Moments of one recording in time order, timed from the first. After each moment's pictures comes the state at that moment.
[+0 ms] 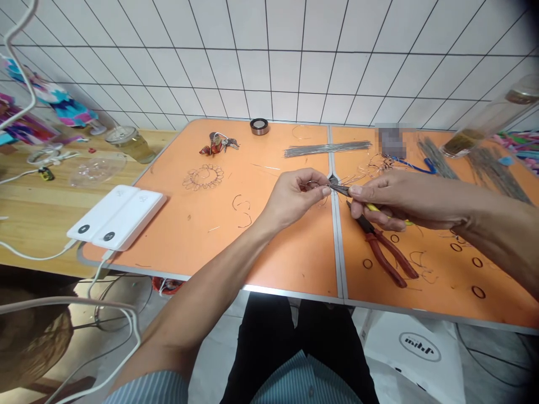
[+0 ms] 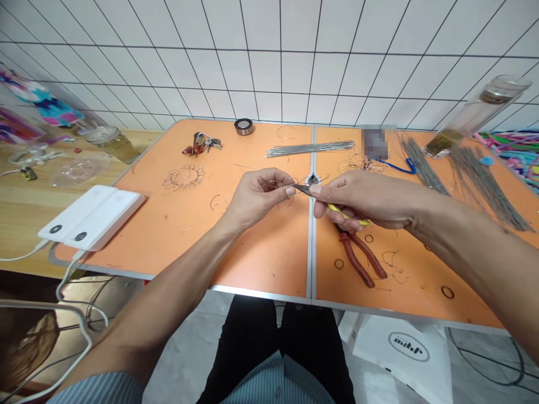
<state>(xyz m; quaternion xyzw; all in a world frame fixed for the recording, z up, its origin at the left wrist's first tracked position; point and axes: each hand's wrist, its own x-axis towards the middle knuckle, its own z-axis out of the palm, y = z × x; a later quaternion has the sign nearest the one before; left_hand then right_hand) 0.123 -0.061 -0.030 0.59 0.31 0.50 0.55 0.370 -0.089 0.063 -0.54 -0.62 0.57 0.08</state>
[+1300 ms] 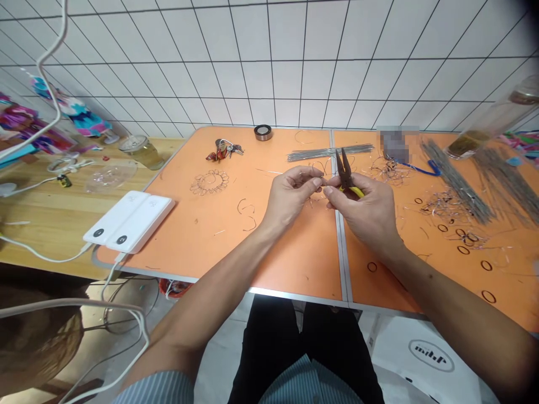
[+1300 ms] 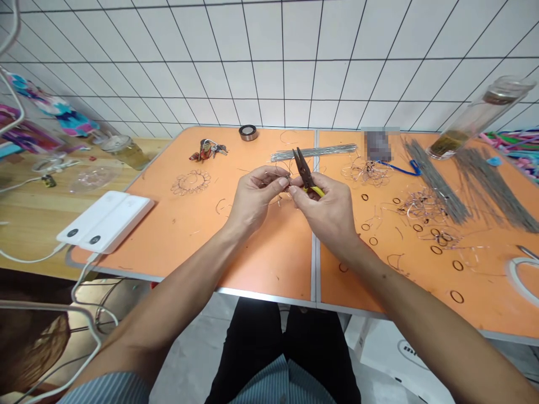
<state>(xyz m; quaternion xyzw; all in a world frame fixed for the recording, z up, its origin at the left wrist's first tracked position) 0.125 -0.055 -0.040 0.50 0.30 0.58 0.56 0.288 -0.109 0.002 -0.55 -0.58 0.32 0.50</state>
